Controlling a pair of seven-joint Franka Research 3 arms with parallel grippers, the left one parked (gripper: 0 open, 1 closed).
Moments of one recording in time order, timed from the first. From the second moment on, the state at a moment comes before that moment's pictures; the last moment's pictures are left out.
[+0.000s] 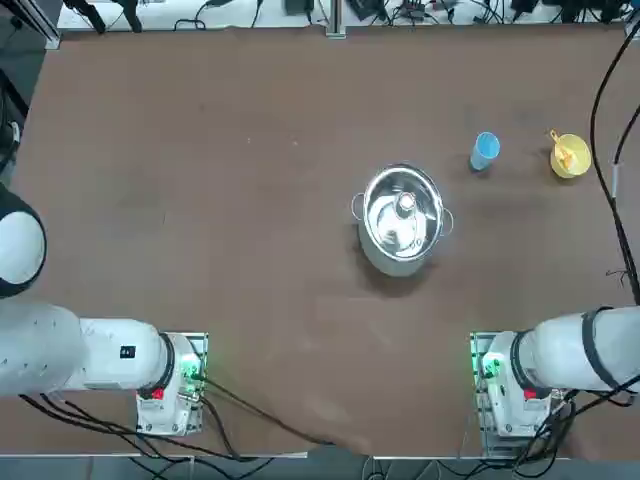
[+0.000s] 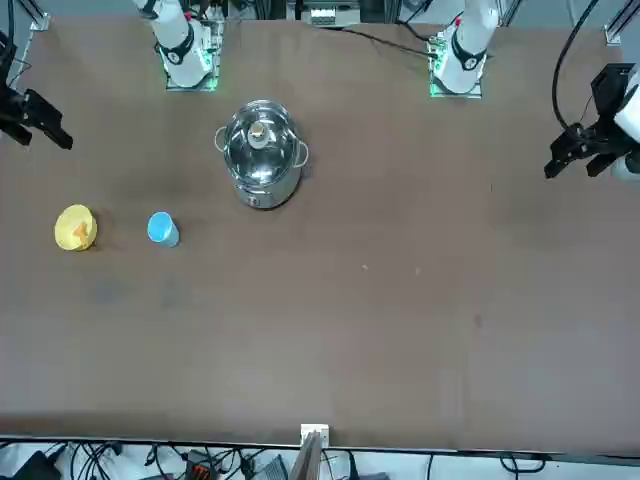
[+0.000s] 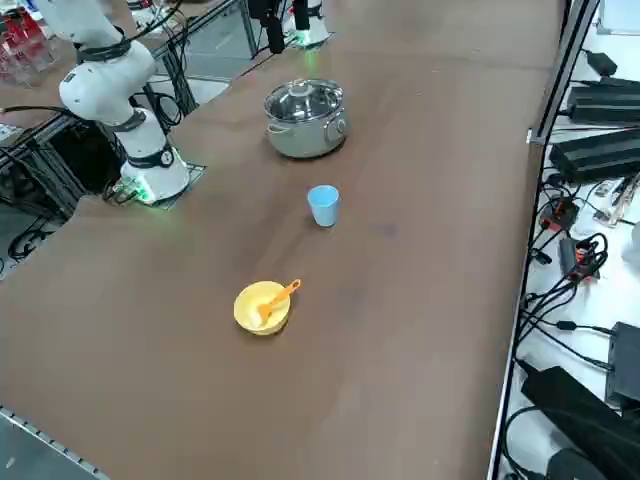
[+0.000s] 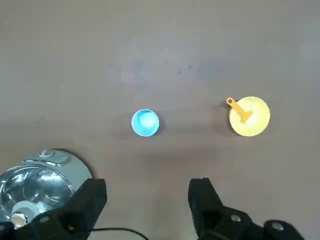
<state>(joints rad) 0.03 -0.06 -0.07 -1.58 -0.01 1.51 0.05</state>
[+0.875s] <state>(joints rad) 0.01 0.09 -0.07 -1.58 -0.22 1.54 0.05</state>
